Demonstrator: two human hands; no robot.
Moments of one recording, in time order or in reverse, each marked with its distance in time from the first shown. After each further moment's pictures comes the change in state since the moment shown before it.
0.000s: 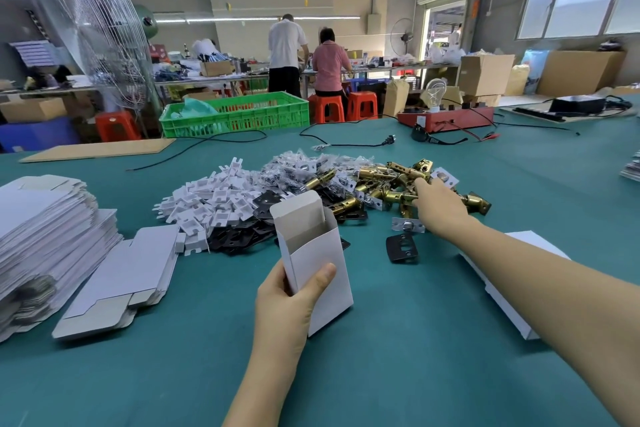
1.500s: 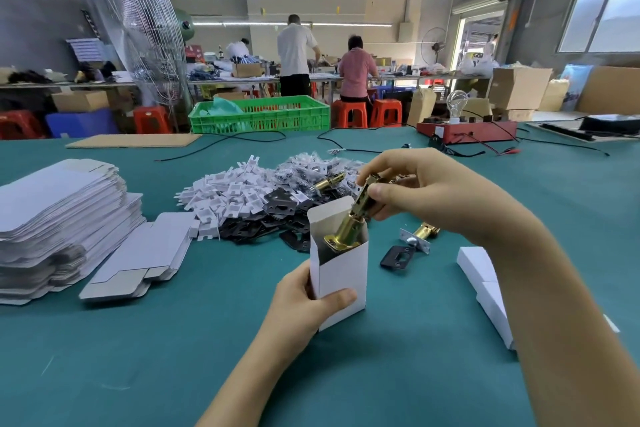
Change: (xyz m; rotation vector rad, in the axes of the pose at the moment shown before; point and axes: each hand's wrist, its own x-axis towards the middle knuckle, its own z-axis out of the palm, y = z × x) left_hand -0.013 -0.001 0.011 0.267 -0.231 -0.007; right_hand -0.111 -0.064 -0.163 0.903 -0.324 -0.460
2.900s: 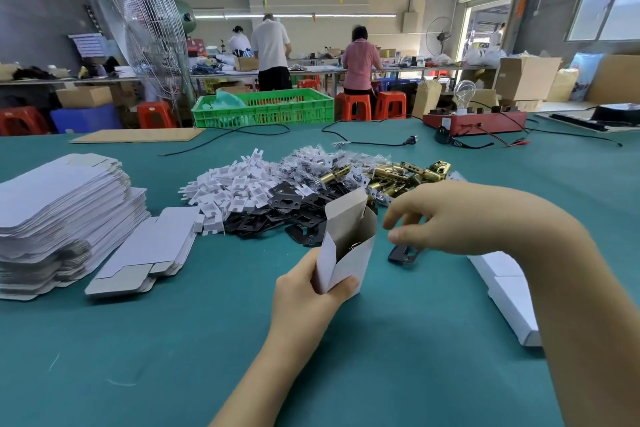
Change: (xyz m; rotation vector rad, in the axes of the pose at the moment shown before) left_hand 0.000 -0.001 0.007 0.143 0.213 0.058; right_hand -0.004 -0.005 0.004 -0.768 -0.369 0.260
